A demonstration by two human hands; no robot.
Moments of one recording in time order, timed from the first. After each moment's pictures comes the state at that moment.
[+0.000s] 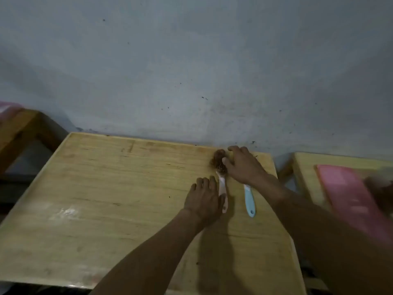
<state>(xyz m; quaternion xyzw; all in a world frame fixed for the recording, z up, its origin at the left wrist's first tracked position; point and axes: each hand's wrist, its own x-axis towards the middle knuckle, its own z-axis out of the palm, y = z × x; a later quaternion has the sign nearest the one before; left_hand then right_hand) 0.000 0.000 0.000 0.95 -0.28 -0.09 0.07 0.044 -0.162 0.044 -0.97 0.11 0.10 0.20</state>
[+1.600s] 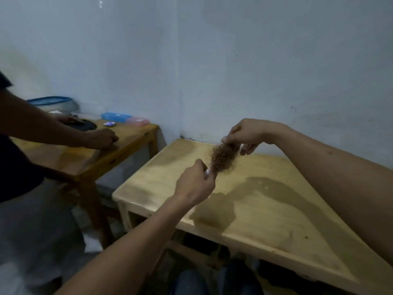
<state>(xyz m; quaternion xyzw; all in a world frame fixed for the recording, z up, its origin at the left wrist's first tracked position) -0.079 0.284 -0.016 0.92 -0.05 0.14 0.36 0.002 0.104 0.104 -0.96 -0.10 0.10 0.25</state>
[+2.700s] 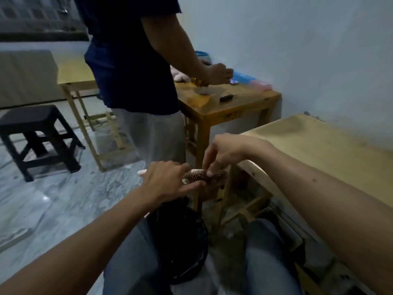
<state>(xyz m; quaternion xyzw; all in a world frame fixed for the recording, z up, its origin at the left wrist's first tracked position) -0.266 0.523 -0.100 0.98 0.10 0.18 -0.07 -0.101 0.393 -0.010 -0.80 -0.54 0.26 0.06</state>
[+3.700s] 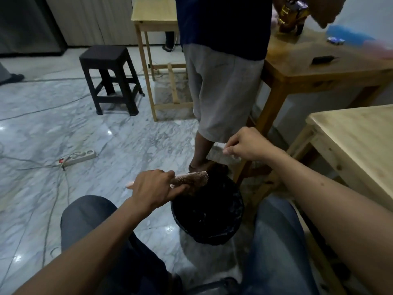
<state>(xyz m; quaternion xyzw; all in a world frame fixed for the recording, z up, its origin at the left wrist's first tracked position) -0.405 0.560 -0.248 0.93 0.36 0.09 -0.07 -0.123 0.491 -0.153 -0.79 -0.55 0.22 0.15</state>
